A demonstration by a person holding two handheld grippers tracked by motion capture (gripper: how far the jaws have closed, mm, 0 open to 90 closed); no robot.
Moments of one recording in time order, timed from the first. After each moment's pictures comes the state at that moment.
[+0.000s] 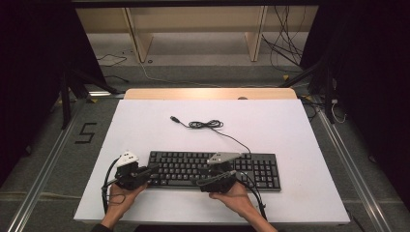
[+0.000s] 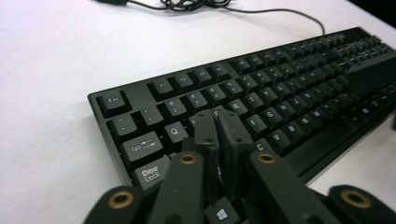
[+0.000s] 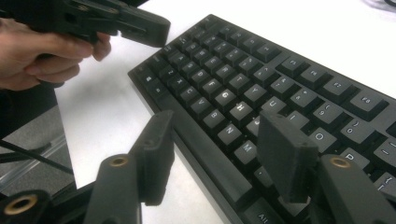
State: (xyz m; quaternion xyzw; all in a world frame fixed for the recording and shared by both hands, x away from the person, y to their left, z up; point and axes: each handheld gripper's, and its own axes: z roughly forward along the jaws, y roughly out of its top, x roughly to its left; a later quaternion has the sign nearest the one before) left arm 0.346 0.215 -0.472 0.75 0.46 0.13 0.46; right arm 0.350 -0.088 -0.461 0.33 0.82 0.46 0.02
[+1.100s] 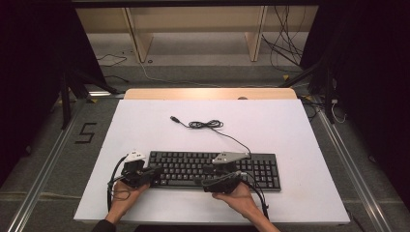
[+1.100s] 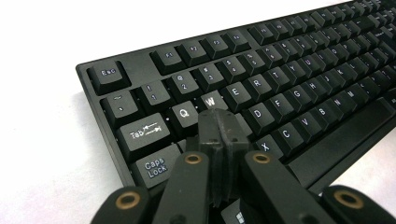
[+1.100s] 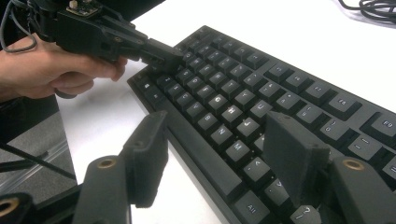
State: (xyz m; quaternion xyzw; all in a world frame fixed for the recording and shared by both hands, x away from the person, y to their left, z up) left arm 0.360 0.207 -0.486 0.77 0.48 0.10 0.41; right arm 0.346 -0.098 -0.455 0.34 0.81 0.47 0.03
